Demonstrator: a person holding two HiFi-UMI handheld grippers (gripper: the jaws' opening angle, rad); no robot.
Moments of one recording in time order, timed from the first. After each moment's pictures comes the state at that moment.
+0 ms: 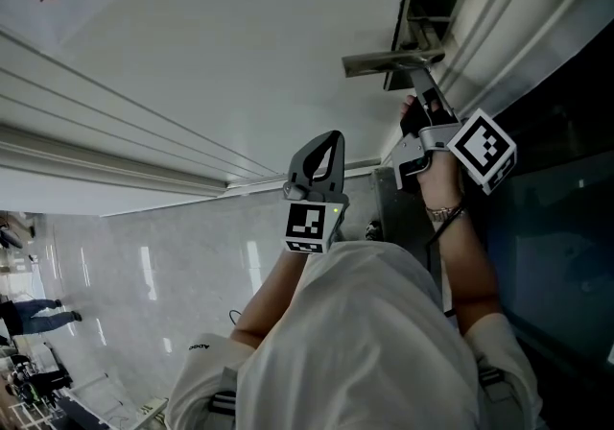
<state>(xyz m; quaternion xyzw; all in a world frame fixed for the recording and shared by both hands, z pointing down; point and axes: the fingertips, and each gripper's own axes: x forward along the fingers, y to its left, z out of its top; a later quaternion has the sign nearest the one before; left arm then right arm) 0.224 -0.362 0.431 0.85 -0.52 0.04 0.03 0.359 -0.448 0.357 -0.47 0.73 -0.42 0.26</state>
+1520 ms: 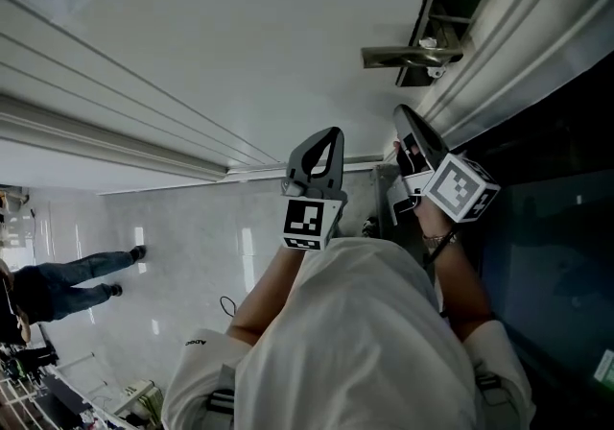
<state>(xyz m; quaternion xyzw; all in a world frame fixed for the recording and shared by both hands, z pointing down) 0.208 -0.354 0.435 0.83 -0.55 0.04 0.03 0.312 -0.397 0.409 -0.42 0.82 -0.36 0.12</state>
